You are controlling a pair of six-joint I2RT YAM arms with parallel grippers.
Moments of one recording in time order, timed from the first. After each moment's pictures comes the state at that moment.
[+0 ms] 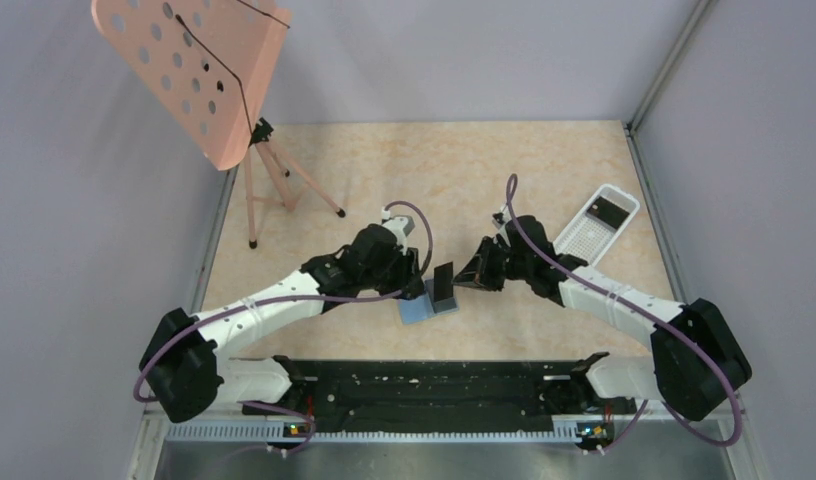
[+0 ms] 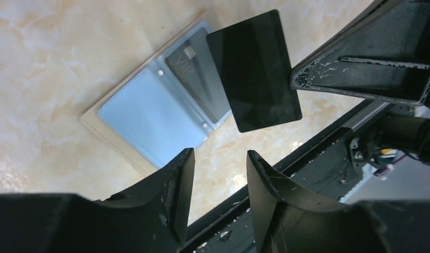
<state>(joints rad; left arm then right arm) -0.77 1.24 0.80 -0.33 0.14 -0.60 0.57 1.27 0.65 -0.08 -0.42 0.91</state>
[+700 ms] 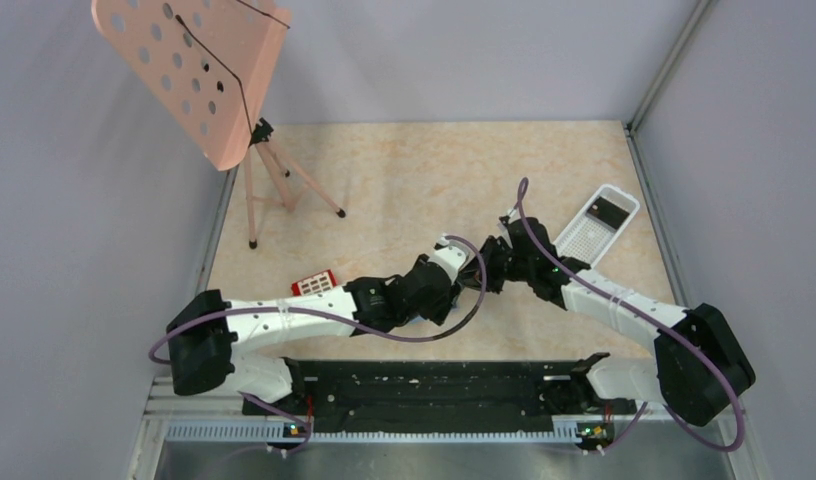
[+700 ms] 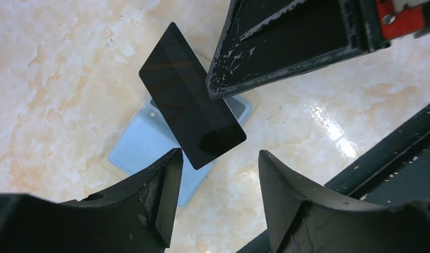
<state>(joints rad) -1.19 1.39 0.91 -0.28 -0.37 -0.34 0.57 1.23 0.62 -0.05 -0.42 1.12</state>
